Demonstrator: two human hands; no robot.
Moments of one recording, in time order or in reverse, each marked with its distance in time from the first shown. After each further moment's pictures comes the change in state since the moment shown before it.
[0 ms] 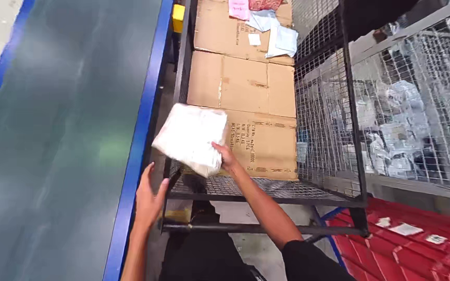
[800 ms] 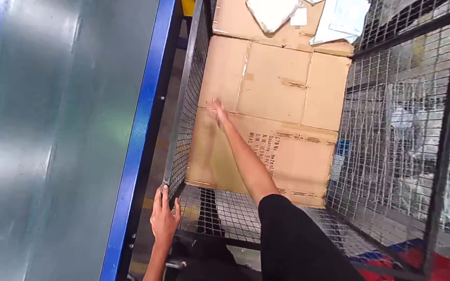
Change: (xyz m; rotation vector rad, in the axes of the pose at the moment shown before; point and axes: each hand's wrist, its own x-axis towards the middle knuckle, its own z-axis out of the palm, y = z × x) left_hand 0.036 -0.068 0.118 0.793 0.215 -0.014; right_hand 0.356 -0.014 -0.026 -0.186 0.024 -0.016
